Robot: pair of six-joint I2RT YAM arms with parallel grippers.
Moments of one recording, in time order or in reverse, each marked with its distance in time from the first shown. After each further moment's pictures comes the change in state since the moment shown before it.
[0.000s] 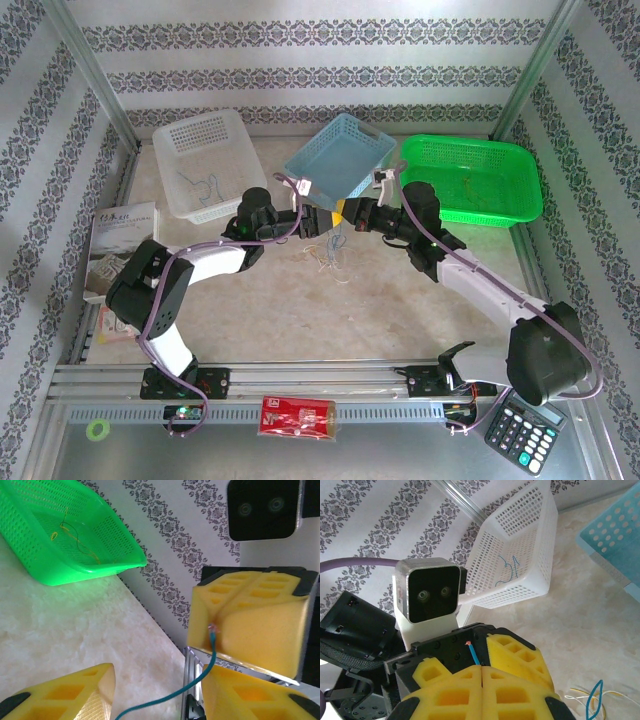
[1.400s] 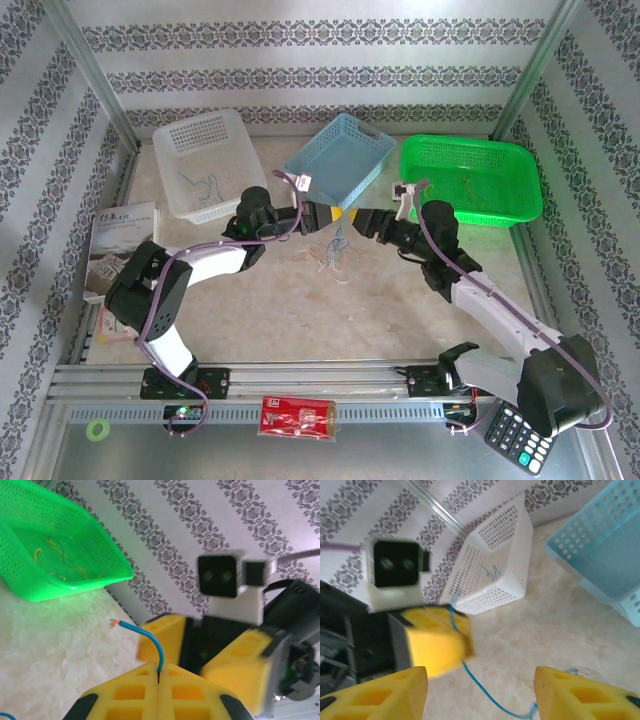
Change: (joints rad) left arm -0.011 -0.036 0.034 0.014 -0.021 -0.056; right arm -0.049 -0.188 -0.209 0.027 0.060 -0.057
